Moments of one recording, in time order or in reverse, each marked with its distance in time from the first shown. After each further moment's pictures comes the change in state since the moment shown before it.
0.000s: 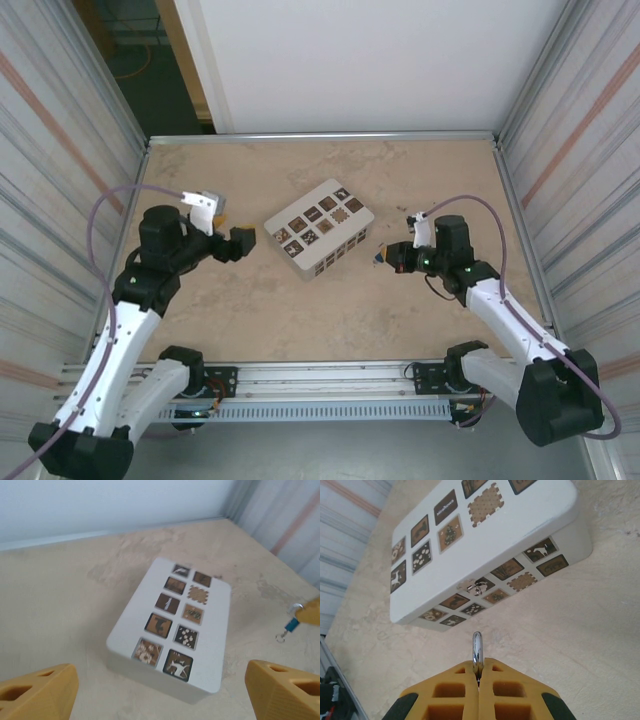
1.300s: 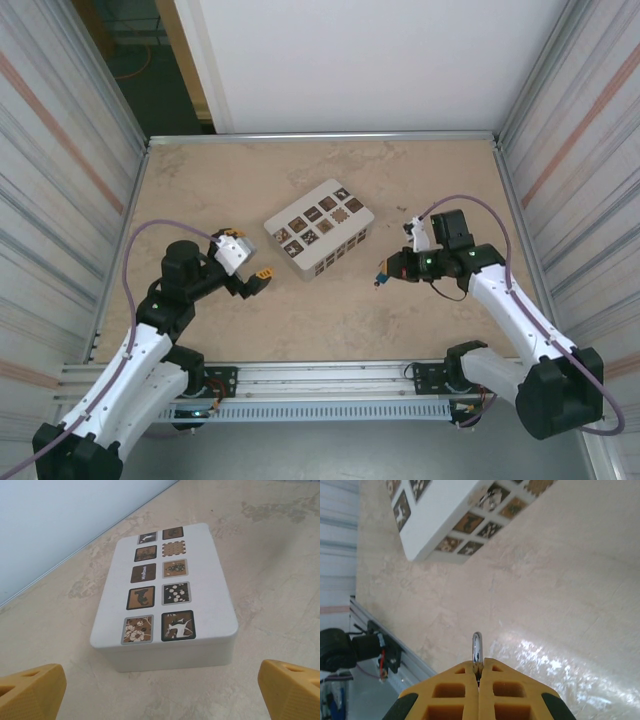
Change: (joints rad) left arm -0.102 -0.120 -0.343 0.232 -0.006 0.428; right arm 0.036 0.031 0.179 -0.483 -0.090 0.031
